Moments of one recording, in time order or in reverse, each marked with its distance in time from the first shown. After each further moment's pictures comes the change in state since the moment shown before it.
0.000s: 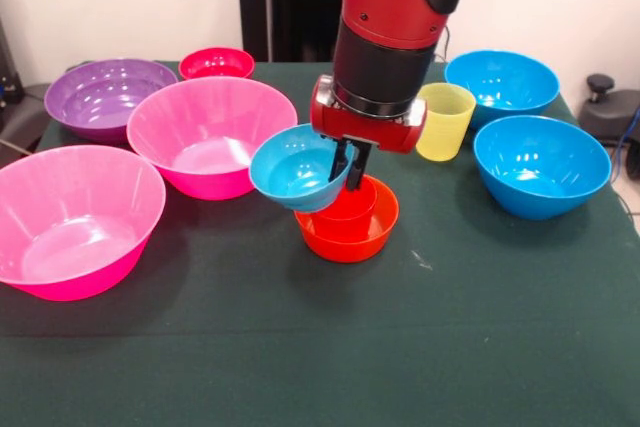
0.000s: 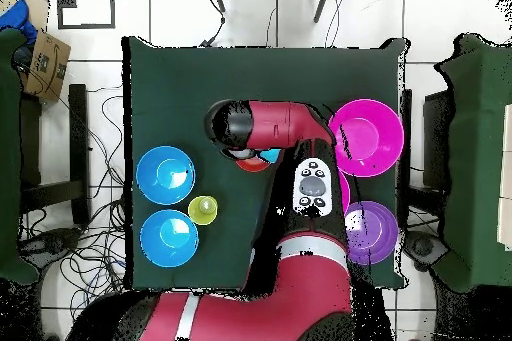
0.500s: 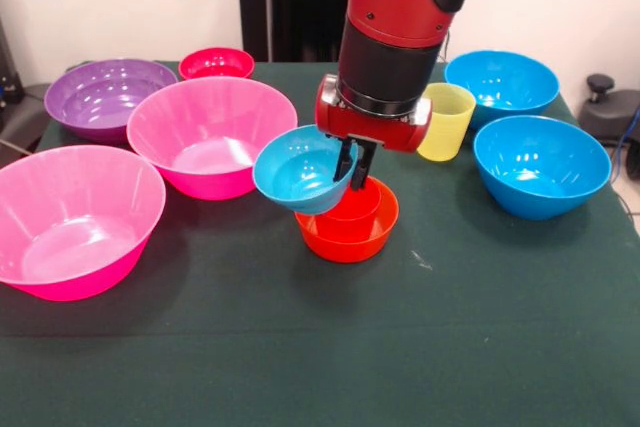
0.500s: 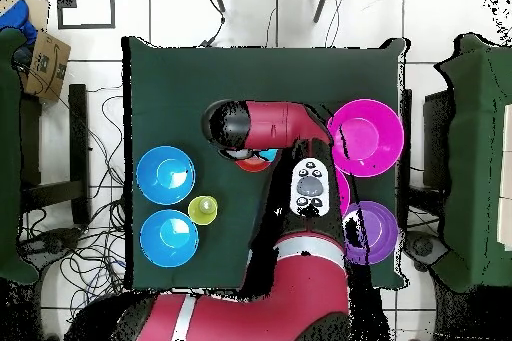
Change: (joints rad) arm 0.007 -0.003 0.002 0.003 0.000 0.000 0.000
